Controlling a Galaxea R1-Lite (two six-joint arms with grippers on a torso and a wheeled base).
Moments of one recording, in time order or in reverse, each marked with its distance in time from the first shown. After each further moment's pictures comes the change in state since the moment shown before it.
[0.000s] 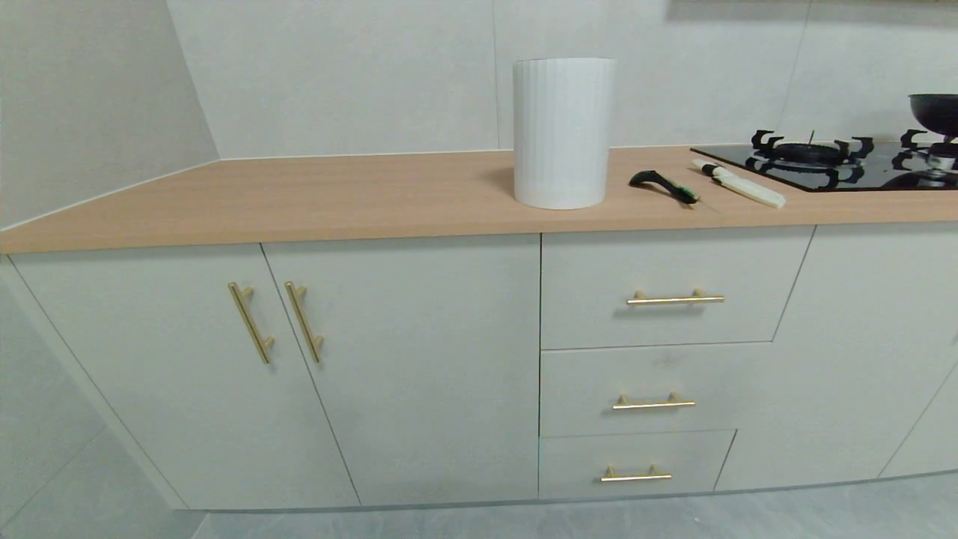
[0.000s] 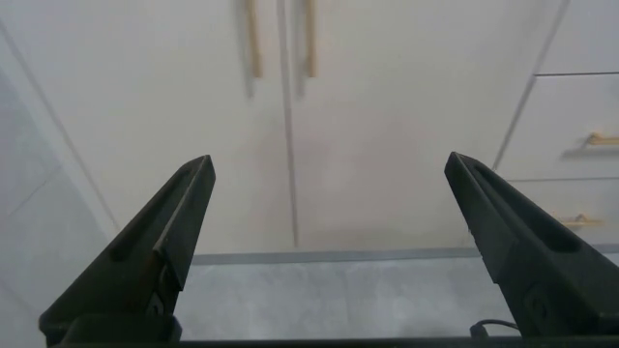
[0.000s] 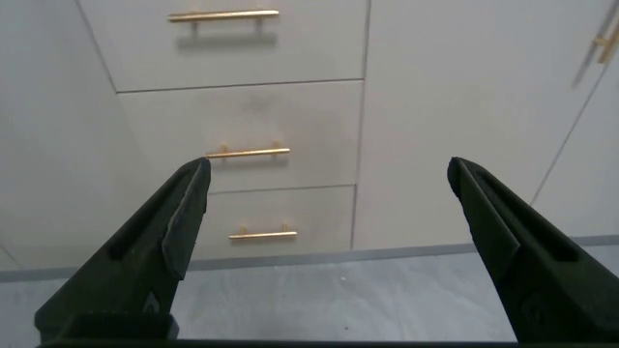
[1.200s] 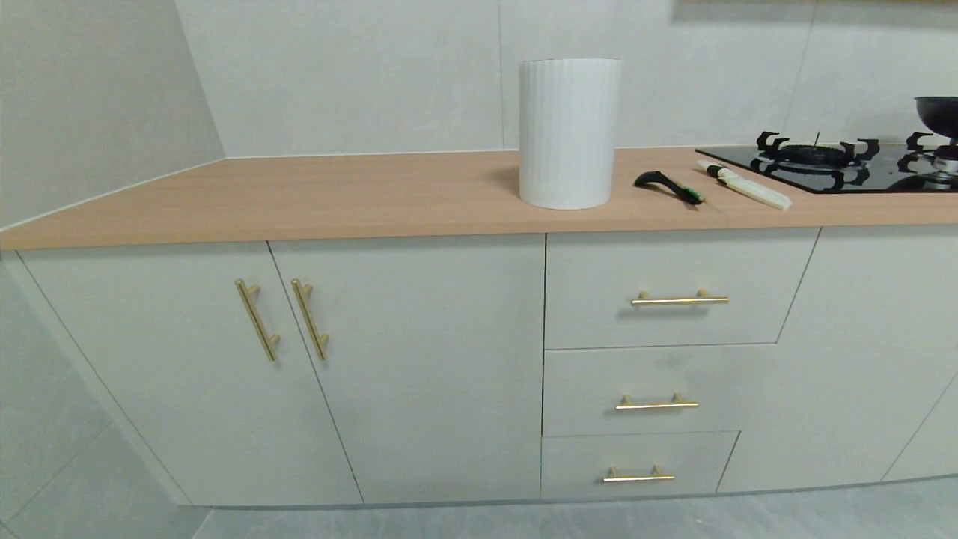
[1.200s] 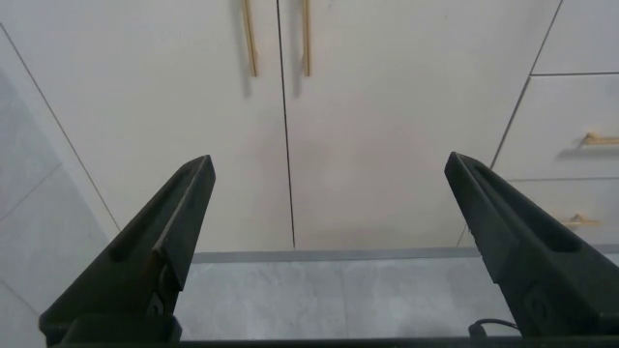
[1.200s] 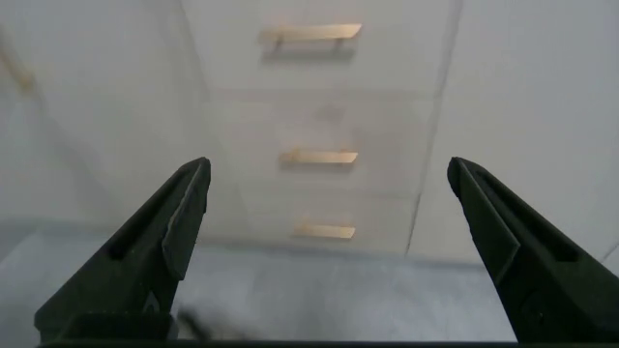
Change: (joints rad) left arm -0.001 0.000 0.000 0.000 0.000 0.001; right arm 0.102 0.318 -0.227 0.039 0.132 0.042
